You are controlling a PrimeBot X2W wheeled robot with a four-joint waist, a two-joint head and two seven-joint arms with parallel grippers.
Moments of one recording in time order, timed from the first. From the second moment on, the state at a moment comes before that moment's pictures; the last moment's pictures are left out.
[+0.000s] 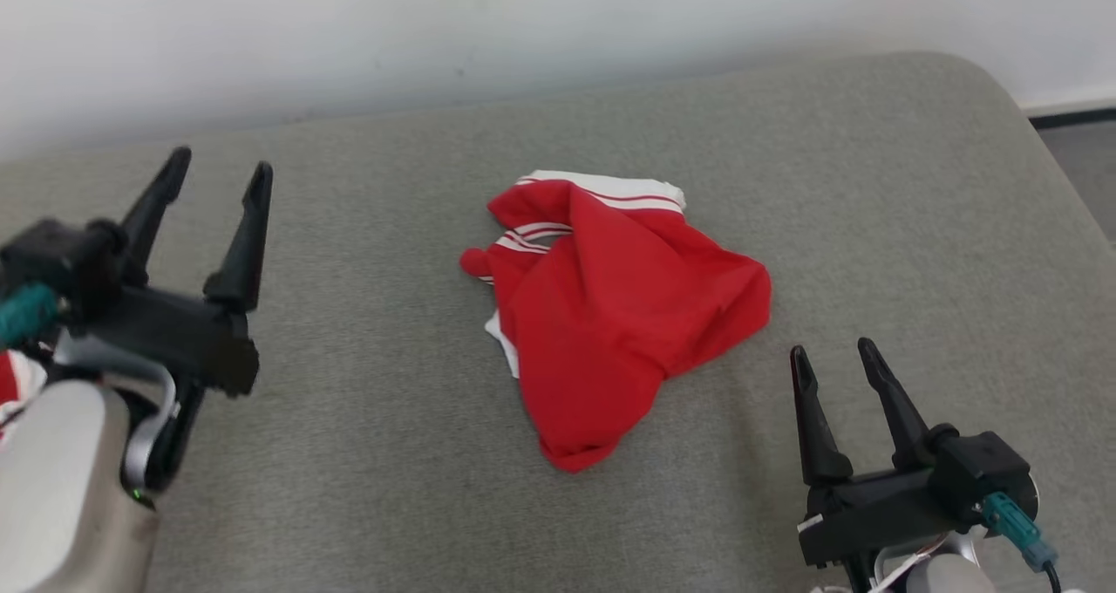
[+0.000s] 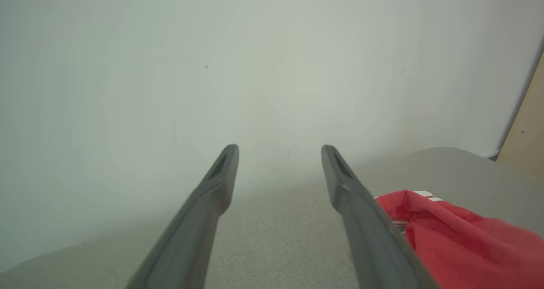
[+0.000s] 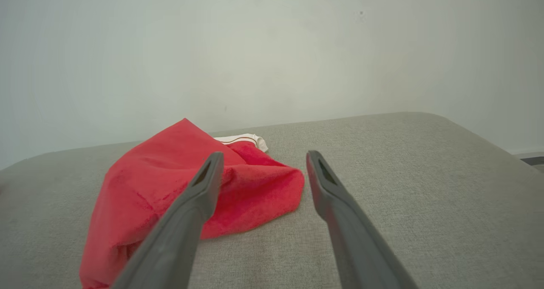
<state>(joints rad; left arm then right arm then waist) -0.55 0.37 -0.19 0.26 -0.40 -0.13 -0.14 -0.15 -0.07 0.10 0.22 0.19 0.13 -0.26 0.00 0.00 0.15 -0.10</state>
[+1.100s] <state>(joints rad) -1.01 0.56 -0.87 0.60 -0.80 -0.13 0.20 -0.25 -0.05 0.11 0.22 0.25 0.13 -0.26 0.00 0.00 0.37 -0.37</state>
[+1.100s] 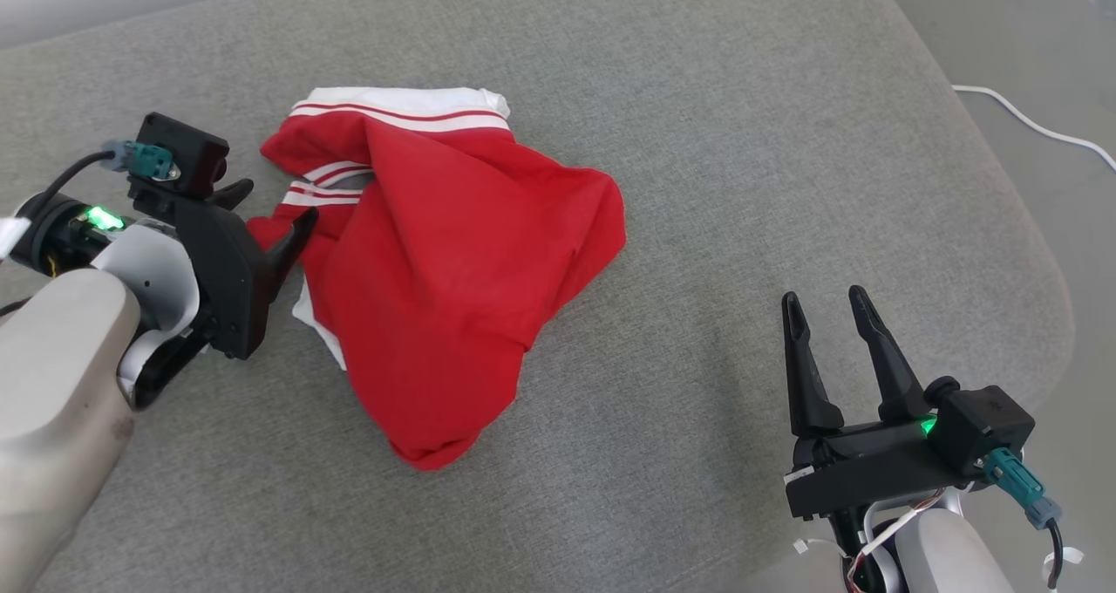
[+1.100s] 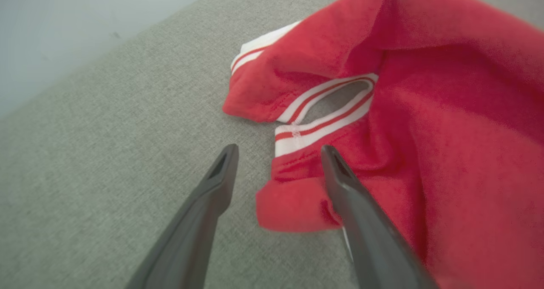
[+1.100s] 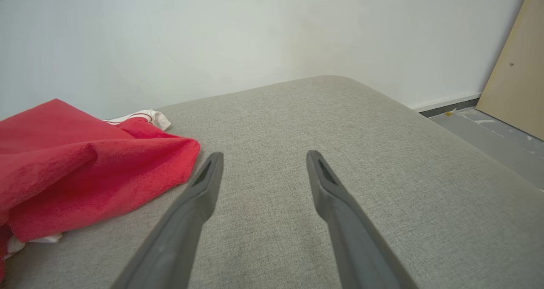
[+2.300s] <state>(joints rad) -1.13 0.72 -0.93 0.59 -0.88 -0.07 -0.13 -0.16 -0.05 0.05 0.24 0.20 0.13 -0.26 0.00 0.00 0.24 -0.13</state>
